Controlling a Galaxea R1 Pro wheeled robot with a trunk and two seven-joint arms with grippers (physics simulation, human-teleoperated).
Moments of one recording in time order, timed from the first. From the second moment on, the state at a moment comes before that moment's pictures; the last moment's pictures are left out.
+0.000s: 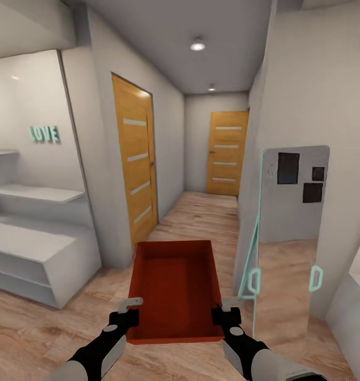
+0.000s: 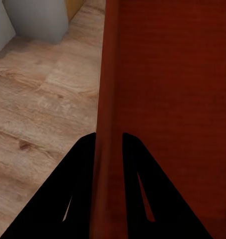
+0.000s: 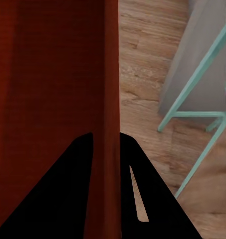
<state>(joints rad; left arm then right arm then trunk) -0.56 -0.01 -0.44 -0.39 0.48 -0.04 0.22 -0.67 0.14 0.12 -0.09 0.00 -0.27 -0.22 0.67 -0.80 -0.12</state>
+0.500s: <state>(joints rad) -0.56 -0.01 -0.44 -0.39 0.48 -0.04 0.22 -0.67 0.14 0.12 -0.09 0.00 -0.27 -0.22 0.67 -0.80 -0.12</state>
